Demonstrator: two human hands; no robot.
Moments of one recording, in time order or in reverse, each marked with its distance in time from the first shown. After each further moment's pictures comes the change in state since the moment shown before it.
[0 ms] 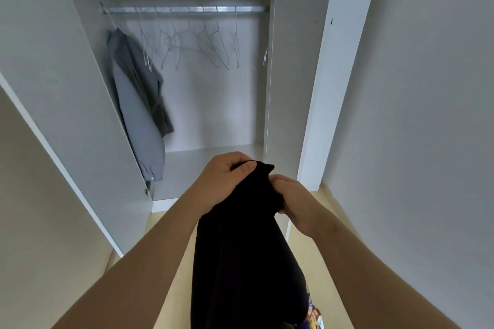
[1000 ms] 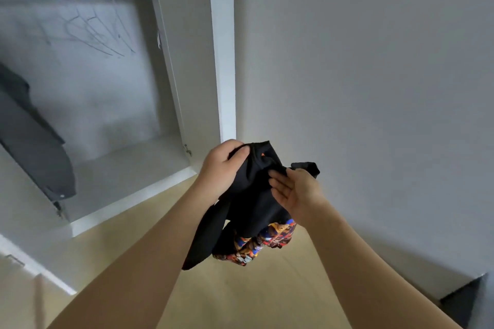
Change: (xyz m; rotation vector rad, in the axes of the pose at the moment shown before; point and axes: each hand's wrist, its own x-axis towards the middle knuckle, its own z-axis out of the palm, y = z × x) left_hand -0.160 0.034 0.031 -0.243 -0.241 0.199; right_hand -0.228 0.045 0.089 0.798 0.831 0.068
